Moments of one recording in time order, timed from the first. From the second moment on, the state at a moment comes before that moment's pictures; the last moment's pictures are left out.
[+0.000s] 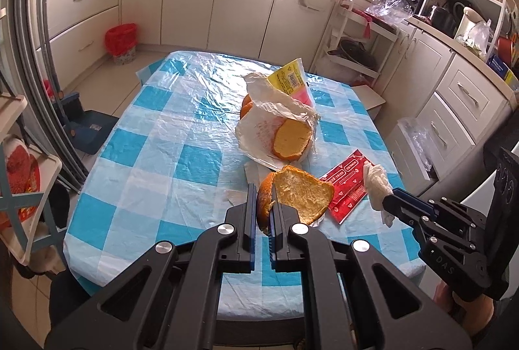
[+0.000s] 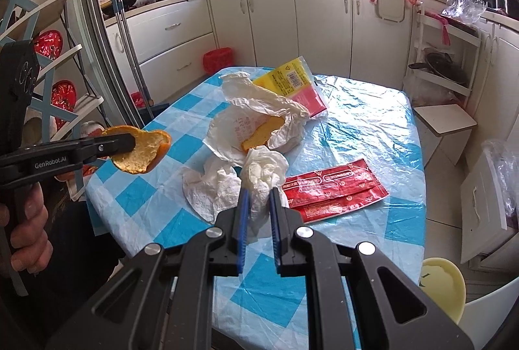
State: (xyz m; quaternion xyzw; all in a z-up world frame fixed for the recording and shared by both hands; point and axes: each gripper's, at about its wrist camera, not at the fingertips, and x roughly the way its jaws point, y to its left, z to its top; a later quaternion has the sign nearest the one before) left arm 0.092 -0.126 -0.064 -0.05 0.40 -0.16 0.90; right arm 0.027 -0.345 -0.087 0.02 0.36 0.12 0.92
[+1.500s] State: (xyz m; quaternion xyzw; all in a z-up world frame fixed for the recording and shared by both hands) left arm 0.042 -0.519 -0.167 0.12 0.50 -0.39 0.77; right arm -0.088 -0.586 -0.033 0.24 0.19 -0.26 0.91
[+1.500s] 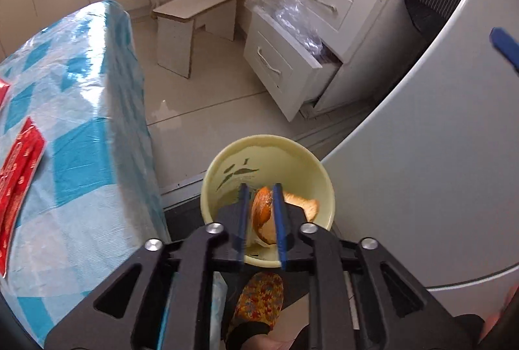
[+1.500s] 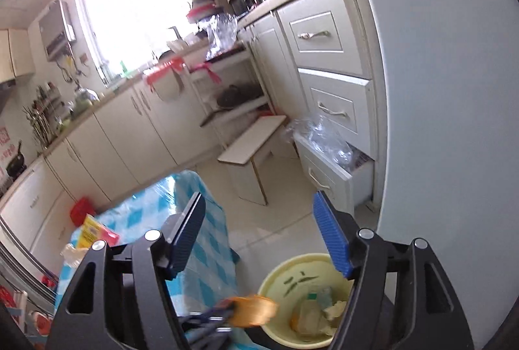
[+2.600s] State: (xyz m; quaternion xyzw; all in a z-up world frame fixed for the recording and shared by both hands) left arm 0.034 -0.167 -0.074 0.00 0.41 -0.22 0.88; right arm -0.042 -0.447 -0.031 0.12 0.19 -0.18 0.96
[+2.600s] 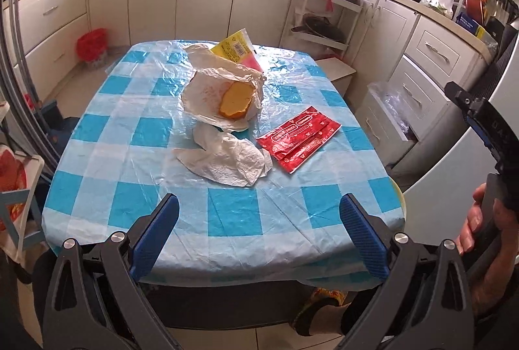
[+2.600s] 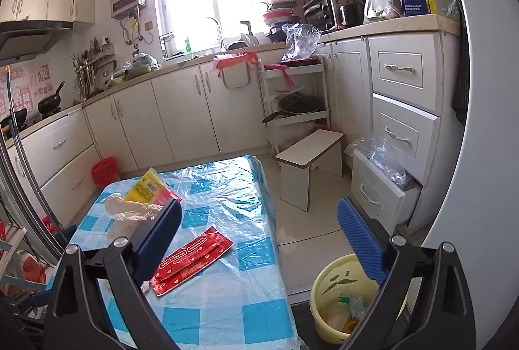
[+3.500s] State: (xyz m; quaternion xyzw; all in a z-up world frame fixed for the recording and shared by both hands) left arm 0.028 -0.088 0.029 -0.02 0.34 -0.12 0.93; right arm -0.019 -0.415 -0.019 0.11 0.20 -0.11 0.97
